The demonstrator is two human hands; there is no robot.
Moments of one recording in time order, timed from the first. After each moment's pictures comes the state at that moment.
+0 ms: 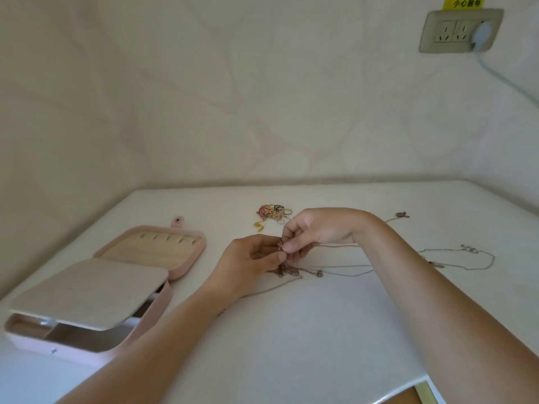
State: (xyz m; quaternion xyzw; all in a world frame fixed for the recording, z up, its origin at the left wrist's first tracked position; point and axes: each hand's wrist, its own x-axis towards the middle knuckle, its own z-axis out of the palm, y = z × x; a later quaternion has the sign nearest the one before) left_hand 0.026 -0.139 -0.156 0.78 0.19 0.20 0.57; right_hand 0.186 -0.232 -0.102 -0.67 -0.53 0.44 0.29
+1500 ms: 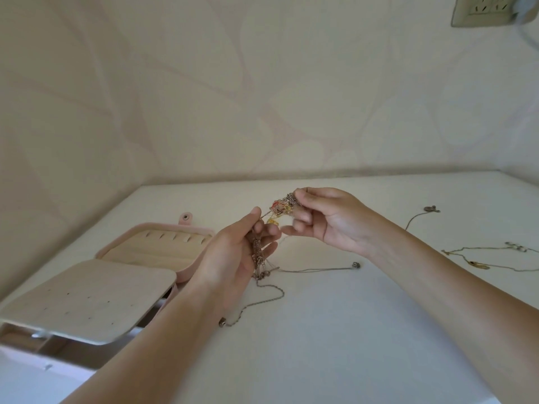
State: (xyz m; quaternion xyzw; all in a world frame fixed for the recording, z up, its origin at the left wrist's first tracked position) left_hand 0.020 -0.124 -0.138 0.51 0.19 0.26 0.80; right_hand 0.165 -0.214 -0.116 -0.46 -0.38 0.46 0.65
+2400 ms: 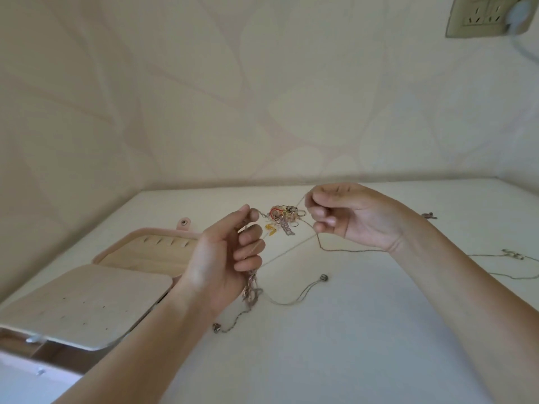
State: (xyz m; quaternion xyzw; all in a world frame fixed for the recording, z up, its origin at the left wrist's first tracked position) left_hand 0.008 -0.131 -0.117 0.43 0.14 0.25 0.86; right_hand 0.182 -0.242 -0.092 -0.47 -0.46 0.47 0.60
